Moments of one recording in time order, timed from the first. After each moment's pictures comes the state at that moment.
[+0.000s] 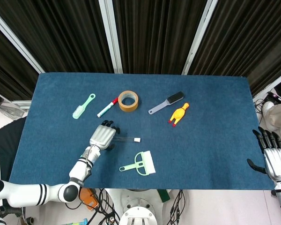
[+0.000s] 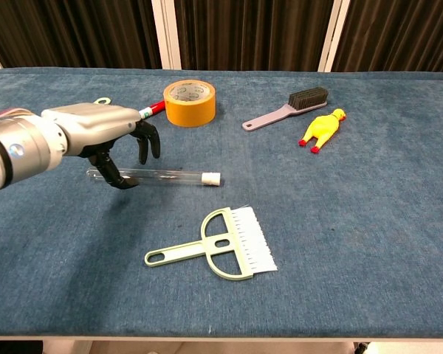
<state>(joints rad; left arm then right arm) -0.76 -1.62 -0.19 -1.67 0.80 1.00 0.77 0.09 -1.04 0.04 -1.62 -1.49 1.41 0.02</state>
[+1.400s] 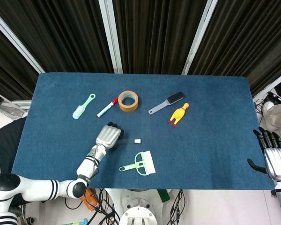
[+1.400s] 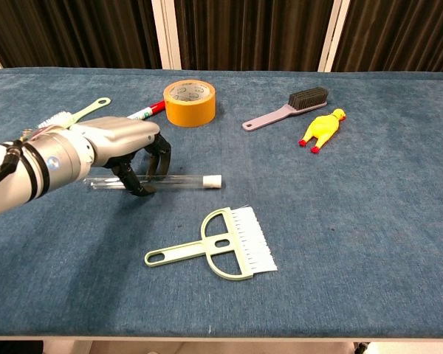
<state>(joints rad) -0.84 -1.70 -0.14 -1.53 0.78 0.98 0.67 0.10 -1.04 0.04 -1.62 -1.47 1.39 0.02</state>
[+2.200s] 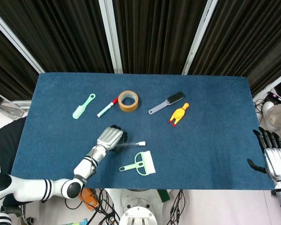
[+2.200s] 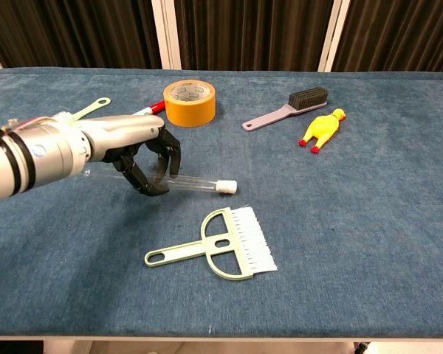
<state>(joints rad) -0.83 -1.62 -0.15 -1.61 0.88 0.89 0.43 0.10 -1.04 0.04 -1.63 -1.46 1.39 0.02</state>
